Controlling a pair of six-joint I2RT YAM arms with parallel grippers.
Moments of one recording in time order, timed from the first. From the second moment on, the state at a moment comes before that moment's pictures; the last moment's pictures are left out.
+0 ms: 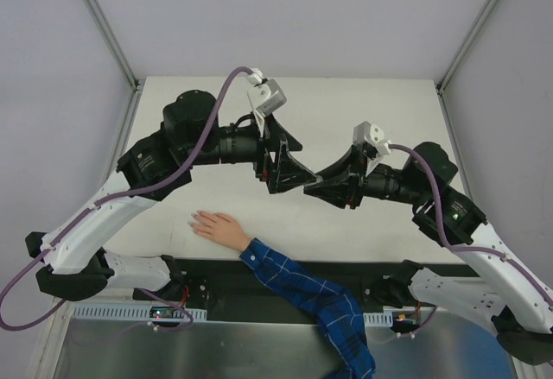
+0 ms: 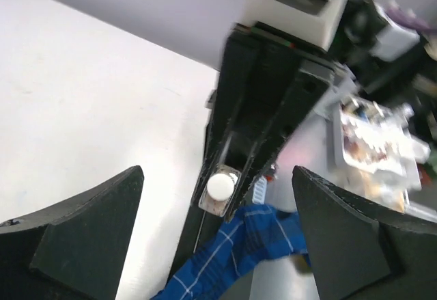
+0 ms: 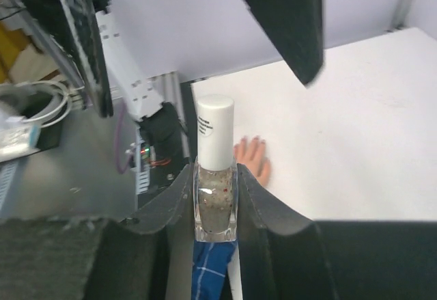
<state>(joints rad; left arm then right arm) -0.97 1.24 1.68 -0.61 0.49 -0.27 0.80 0.82 1.08 -0.28 -0.63 0.14</state>
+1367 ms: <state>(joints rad) -0.88 1.21 1.44 -0.15 0.95 -0.45 0.86 0.79 1.09 -0.16 -0.68 0.36</state>
